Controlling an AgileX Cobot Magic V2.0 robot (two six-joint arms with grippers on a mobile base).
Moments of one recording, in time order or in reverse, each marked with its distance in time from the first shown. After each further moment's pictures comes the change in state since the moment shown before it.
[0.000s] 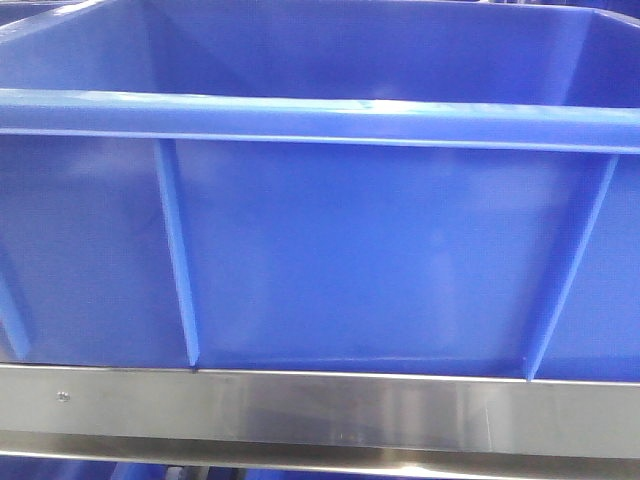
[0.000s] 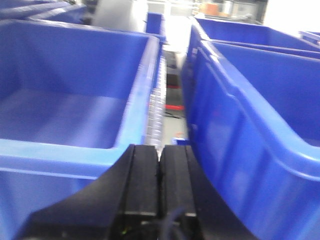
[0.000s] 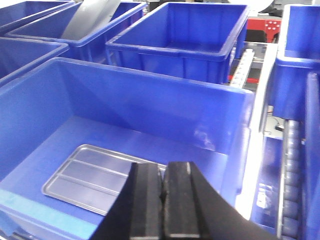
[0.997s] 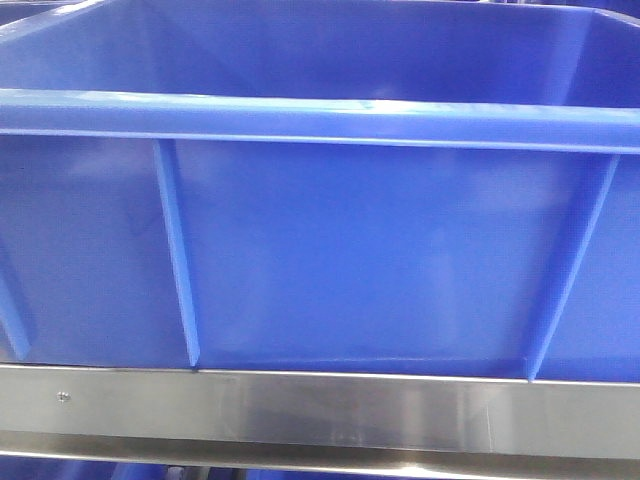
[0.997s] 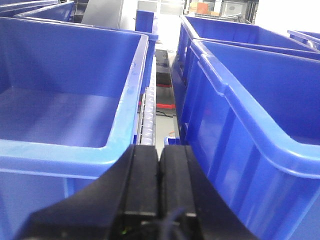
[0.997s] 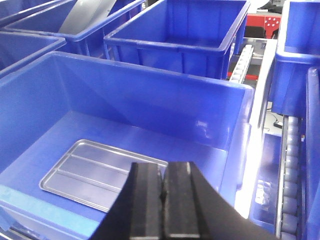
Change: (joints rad) left arm -0.019 0.000 0.002 0.000 0.000 -0.005; right arm 0.000 0.000 0.024 -0.009 -0.002 0.000
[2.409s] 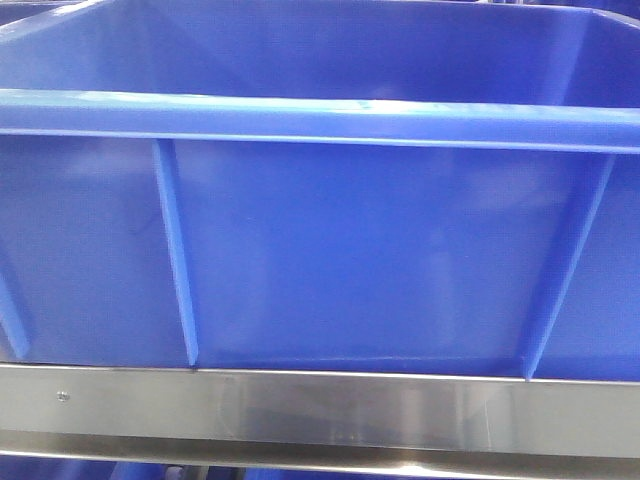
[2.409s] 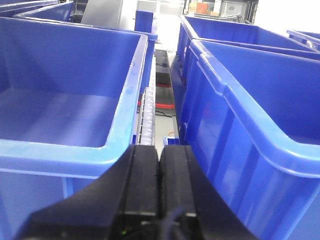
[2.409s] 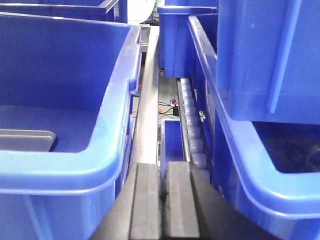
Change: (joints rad) left arm 0.000 -0.001 0.000 0.000 0.000 0.000; right arm -0.605 -0.254 0.694 0.322 -0.571 -0.310
